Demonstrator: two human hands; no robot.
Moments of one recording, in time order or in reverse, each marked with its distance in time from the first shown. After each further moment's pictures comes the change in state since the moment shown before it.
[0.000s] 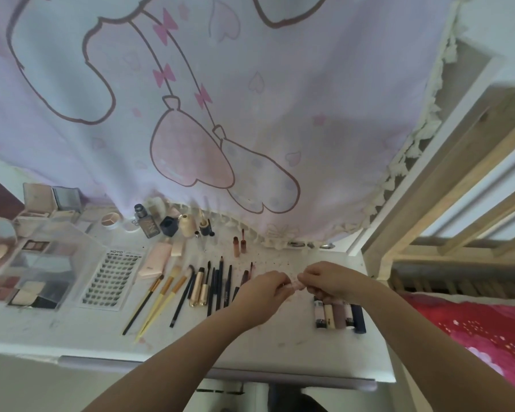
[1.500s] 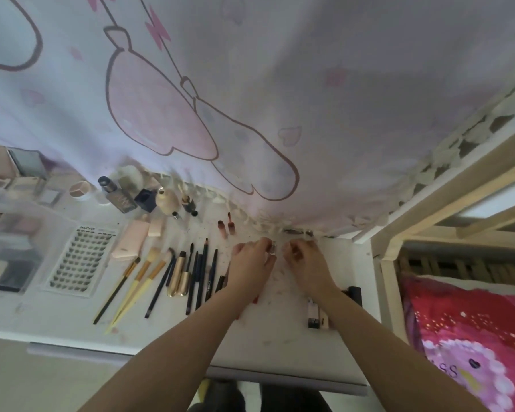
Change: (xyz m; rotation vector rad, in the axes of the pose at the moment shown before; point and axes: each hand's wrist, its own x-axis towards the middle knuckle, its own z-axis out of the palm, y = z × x) left_hand 0.073 -0.043 0.044 0.098 0.232 -0.258; right_hand 0.112 0.059 0.019 -0.123 0.487 -0.301
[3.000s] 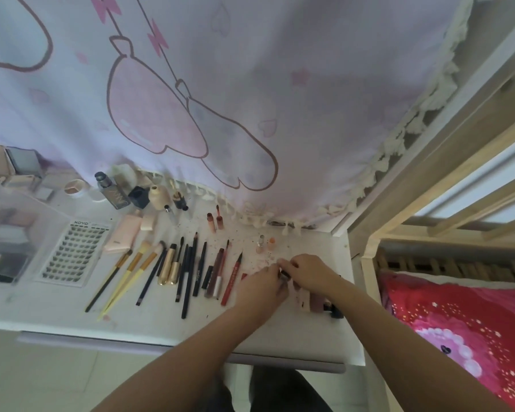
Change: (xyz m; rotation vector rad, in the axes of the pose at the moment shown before) left_hand -0.061 0.049 0.017 0.063 -0.227 0.028; right_hand -0.042 -0.022 -0.050 -0.315 -0.366 0.135
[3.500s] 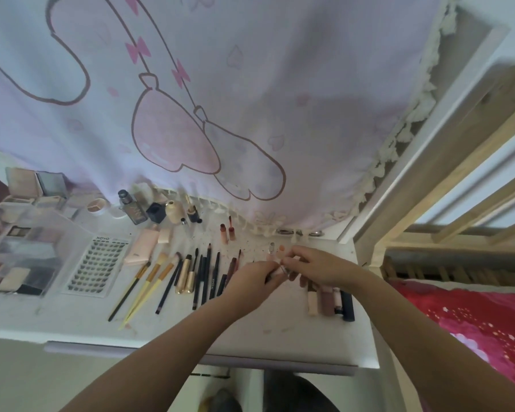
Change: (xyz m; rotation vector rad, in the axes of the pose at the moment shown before) left_hand -0.017 -0.024 -0.061 -0.151 -0.007 0.193; right_hand -0.043 -0.039 -0.034 0.243 -0.148 -0.167
